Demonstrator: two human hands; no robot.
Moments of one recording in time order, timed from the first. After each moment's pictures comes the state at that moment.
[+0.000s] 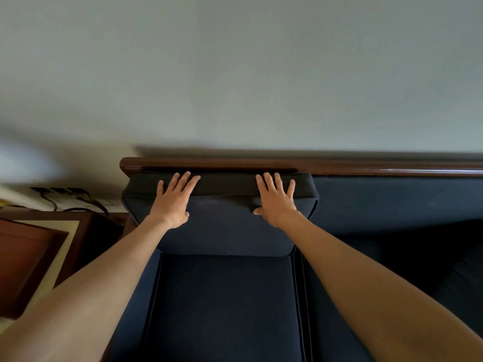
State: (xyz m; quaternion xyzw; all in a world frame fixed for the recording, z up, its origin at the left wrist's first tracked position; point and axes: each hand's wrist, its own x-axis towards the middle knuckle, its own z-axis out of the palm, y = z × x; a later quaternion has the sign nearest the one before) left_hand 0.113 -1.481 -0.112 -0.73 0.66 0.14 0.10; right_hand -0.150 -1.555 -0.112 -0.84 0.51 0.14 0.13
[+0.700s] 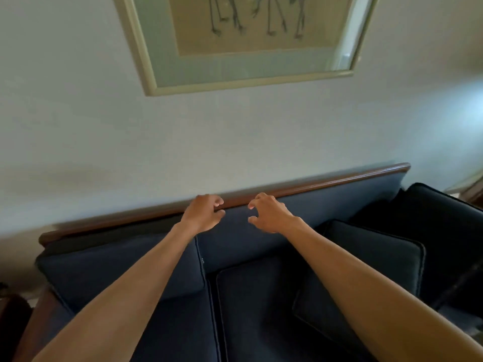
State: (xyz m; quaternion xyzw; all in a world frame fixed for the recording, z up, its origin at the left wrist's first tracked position) left_hand -0.293 -1.448 0.111 -0.64 0.71 0.23 -0.16; right_hand -0.498 -1.441 0.123 -0.77 0.61 -0.04 0.19
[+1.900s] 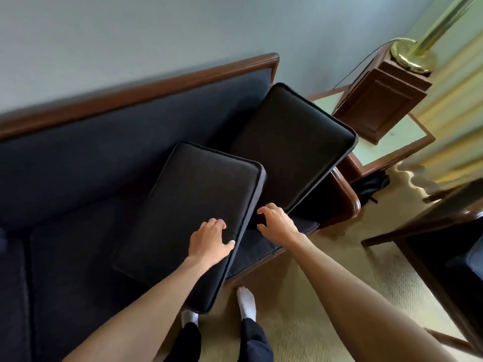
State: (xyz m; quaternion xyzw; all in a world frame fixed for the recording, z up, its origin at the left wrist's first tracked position) left_hand -0.922 -1.357 -0.133 -0.59 0.75 0.30 0.04; right_hand -1.125 -1.355 -0.127 -0.61 0.72 0.07 0.30
